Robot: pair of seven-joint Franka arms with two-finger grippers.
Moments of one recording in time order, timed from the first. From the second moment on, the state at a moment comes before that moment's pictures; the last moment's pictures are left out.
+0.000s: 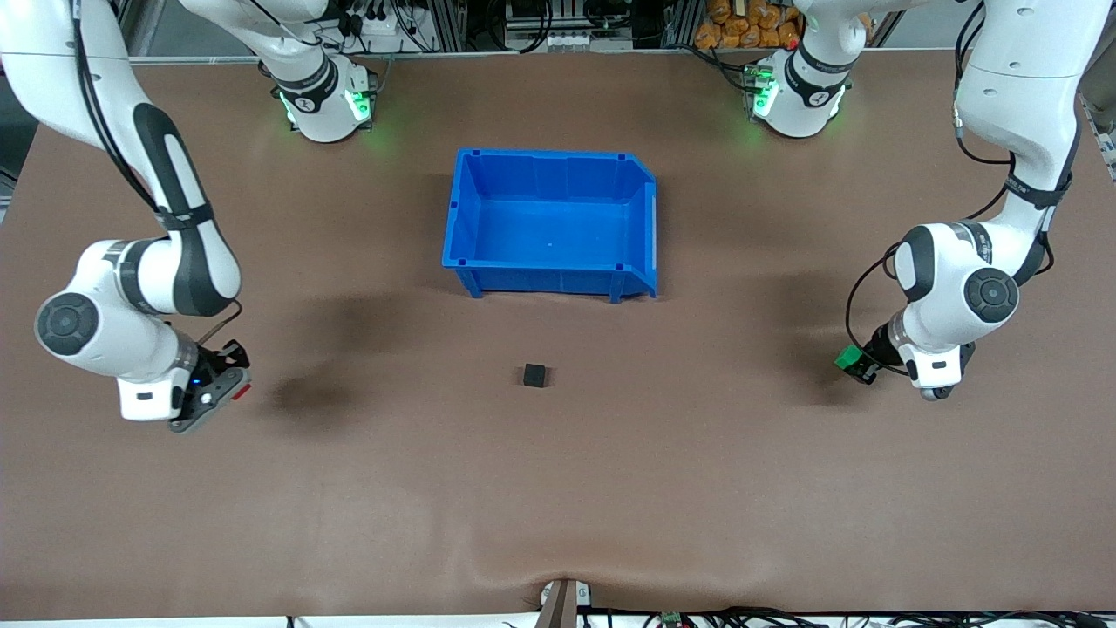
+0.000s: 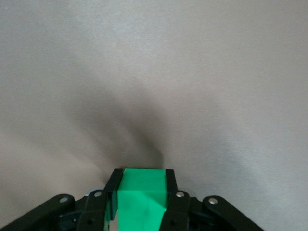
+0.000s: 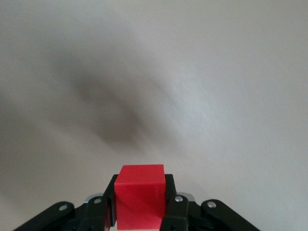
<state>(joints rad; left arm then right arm) 0.06 0.50 -0.03 -2.05 0.04 2.57 -0.89 -0.04 0.50 0.00 -1.79 -0.06 2.29 -0.89</state>
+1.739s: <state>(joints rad) -0.36 0.63 -0.05 -1.56 -0.04 2.24 -1.75 0.06 0.56 0.13 -1.58 -0.05 2.16 -1.49</state>
